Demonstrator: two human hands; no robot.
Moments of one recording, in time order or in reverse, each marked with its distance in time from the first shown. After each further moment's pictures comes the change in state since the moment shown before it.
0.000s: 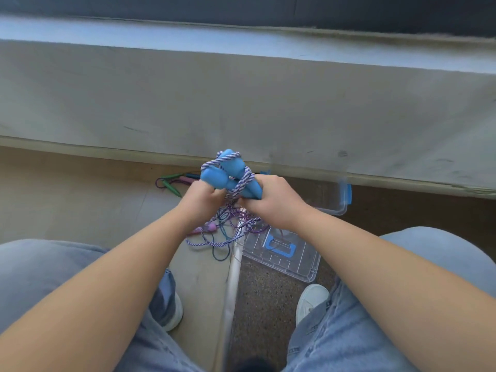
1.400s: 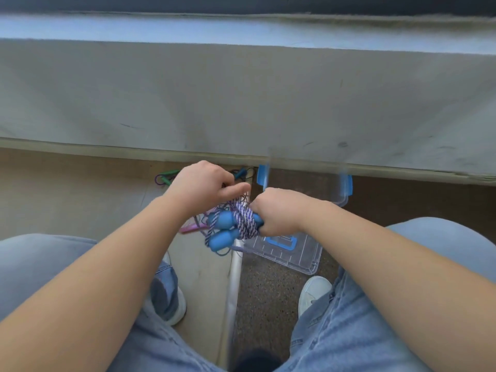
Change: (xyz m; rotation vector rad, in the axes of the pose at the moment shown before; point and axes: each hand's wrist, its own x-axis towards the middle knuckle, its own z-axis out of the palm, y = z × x) left_hand -0.002 0.031 -0.022 0.637 0.046 0.482; right_hand -0.009 0.006 -0.010 -0.711 -0.472 -0.125
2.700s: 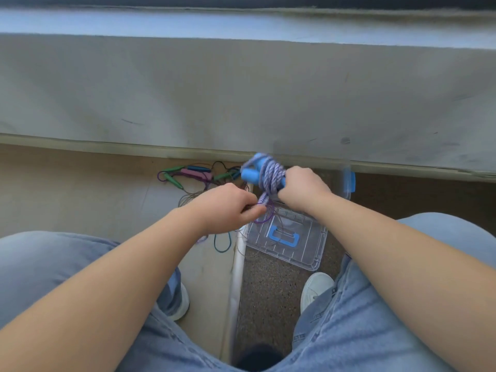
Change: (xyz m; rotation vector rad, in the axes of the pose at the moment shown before) left_hand -0.019 0.033 0.014 -0.170 -0.250 0.132; right_hand 0.014 0.038 0.012 0.367 0.265 0.695
